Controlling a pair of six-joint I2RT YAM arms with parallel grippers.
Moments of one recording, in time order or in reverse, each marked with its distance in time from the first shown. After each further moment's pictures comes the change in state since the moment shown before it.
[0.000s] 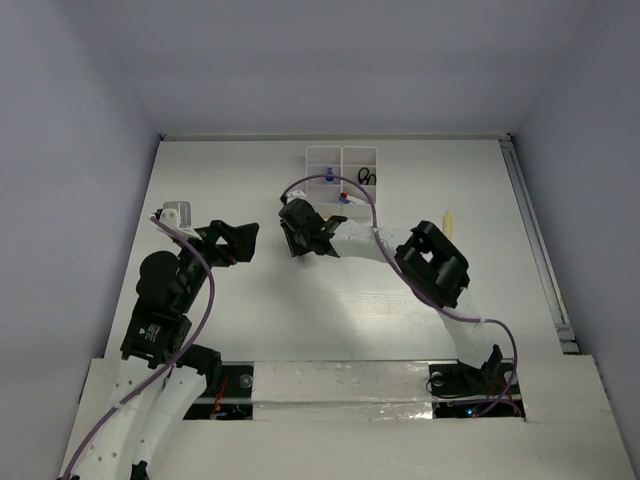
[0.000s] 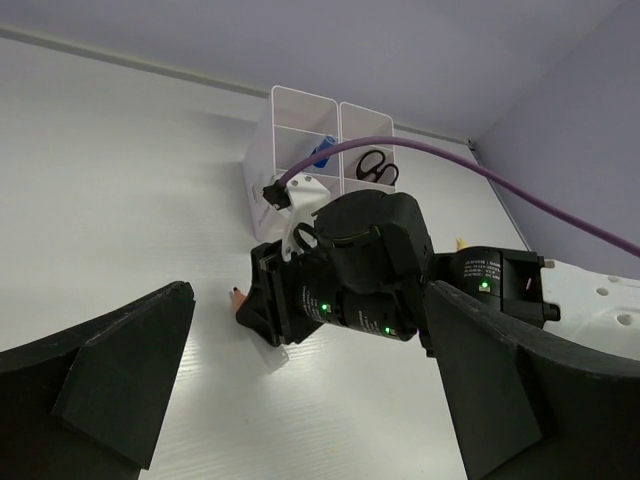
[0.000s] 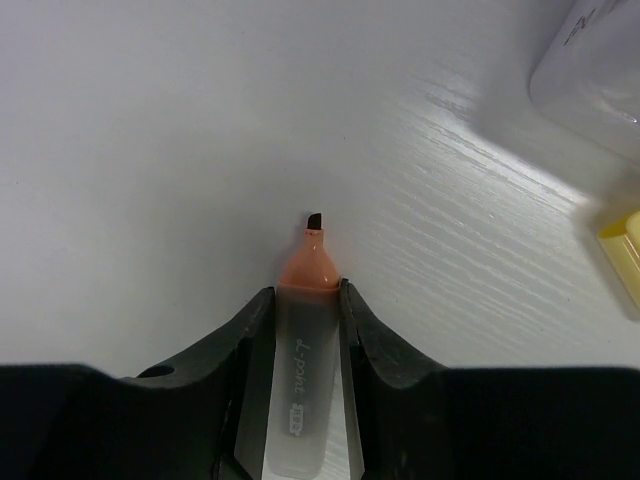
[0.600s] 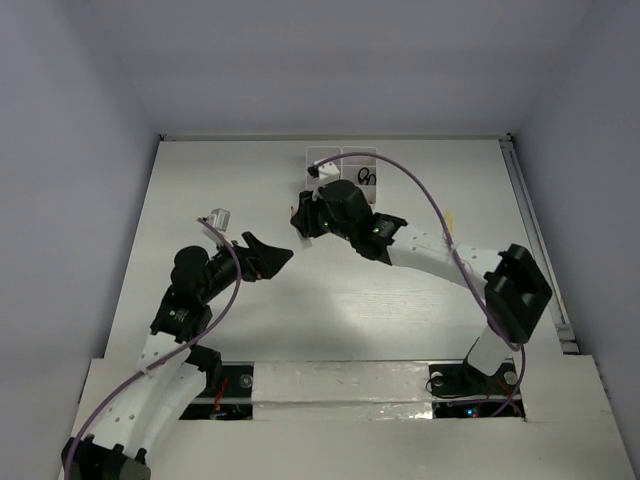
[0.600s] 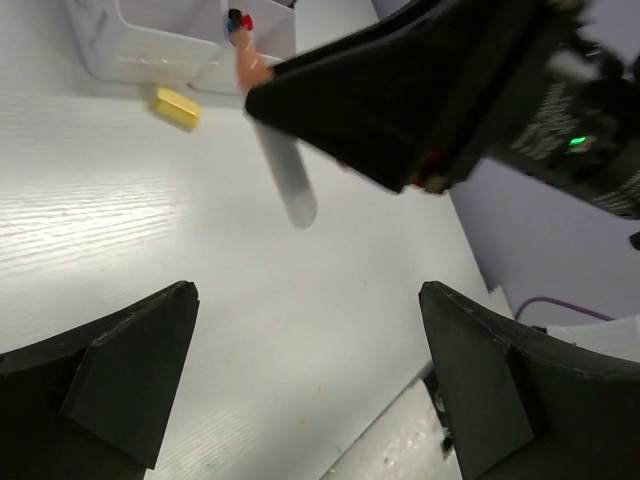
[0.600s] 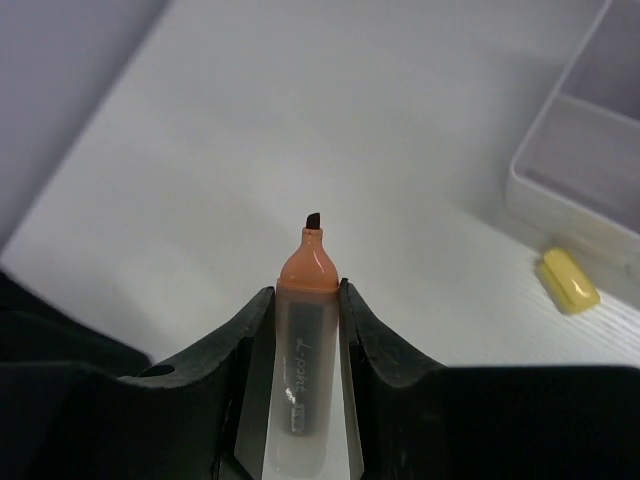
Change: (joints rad) left arm 0.000 0.103 -0.232 0.197 0.358 -0.211; right arm -0.015 -0.479 -0.303 0.222 -0.074 -0.001
